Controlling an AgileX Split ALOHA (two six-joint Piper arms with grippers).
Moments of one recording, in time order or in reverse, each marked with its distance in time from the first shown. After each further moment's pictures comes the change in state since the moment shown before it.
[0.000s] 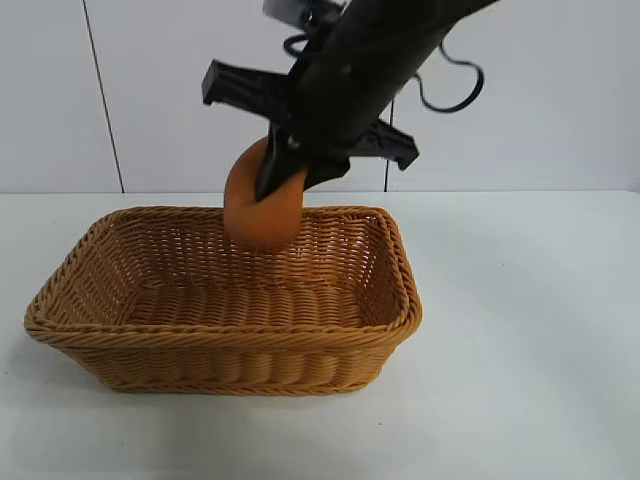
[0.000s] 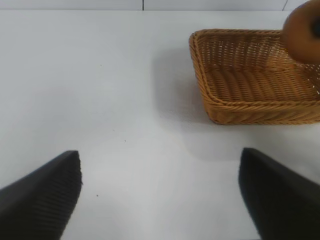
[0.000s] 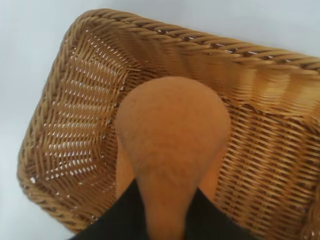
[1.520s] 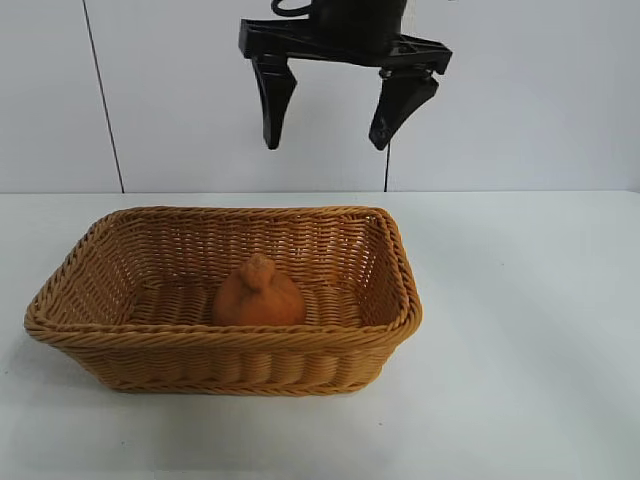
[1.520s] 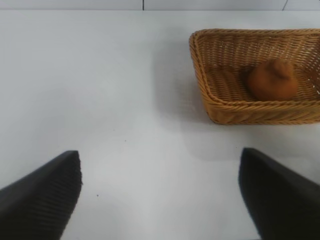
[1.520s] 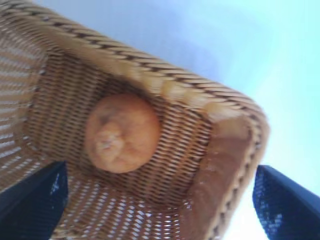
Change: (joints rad) left arm 0.000 0.000 0.000 0.000 0.000 0.000; right arm -0.103 0.142 -0.587 -0.346 0.691 0.122
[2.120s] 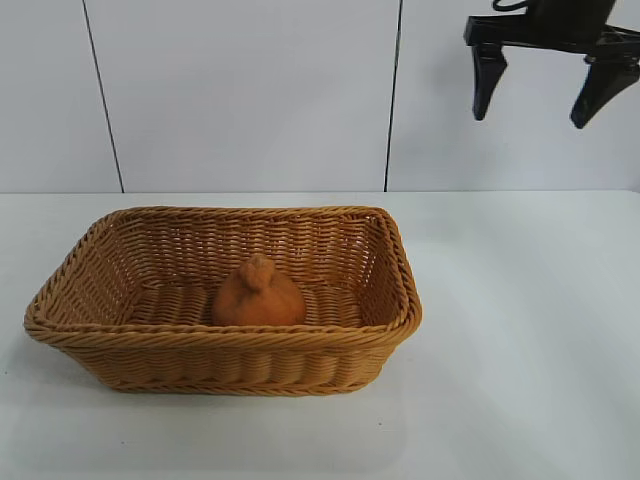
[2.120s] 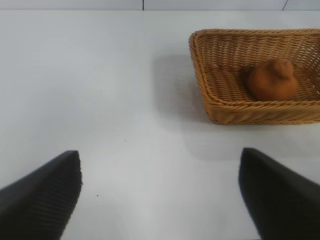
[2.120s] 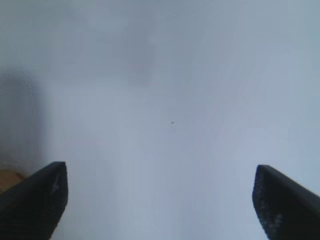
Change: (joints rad) left arm 0.000 0.000 0.000 0.000 0.000 0.000; right arm -0.455 0.000 0.000 -0.033 0.002 -0.043
